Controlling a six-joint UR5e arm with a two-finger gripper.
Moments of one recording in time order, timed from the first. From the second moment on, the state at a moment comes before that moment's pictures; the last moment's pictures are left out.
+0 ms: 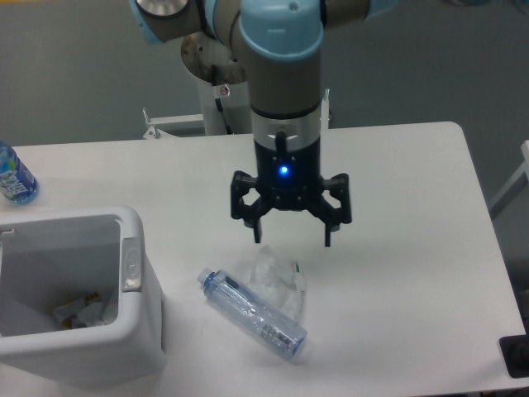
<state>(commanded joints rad) 2.40 -1.84 -1.36 -1.15 1.52 0.55</state>
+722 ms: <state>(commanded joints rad) 2.39 -1.89 -1.69 -1.01 1.54 0.49</state>
